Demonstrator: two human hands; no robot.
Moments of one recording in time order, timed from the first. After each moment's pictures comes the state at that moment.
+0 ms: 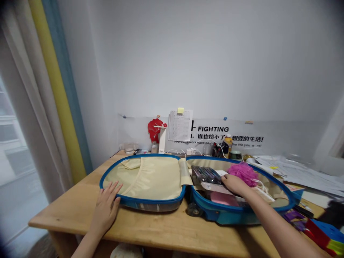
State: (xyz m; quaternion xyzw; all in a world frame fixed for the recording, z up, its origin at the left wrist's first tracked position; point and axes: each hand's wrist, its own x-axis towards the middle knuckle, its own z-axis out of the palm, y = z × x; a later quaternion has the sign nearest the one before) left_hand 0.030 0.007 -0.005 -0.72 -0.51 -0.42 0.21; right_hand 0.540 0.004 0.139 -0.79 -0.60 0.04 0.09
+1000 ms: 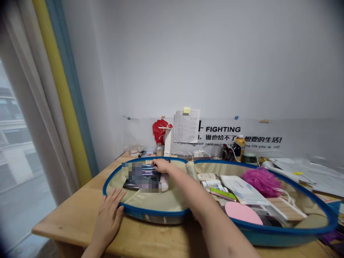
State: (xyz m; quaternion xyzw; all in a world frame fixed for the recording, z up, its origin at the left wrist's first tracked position) left_hand 0.028 0.006 -0.008 -0.72 -0.51 -0.40 0.22; right_hand 0.270 0.170 0.127 -0.43 -0.89 0.06 0.11
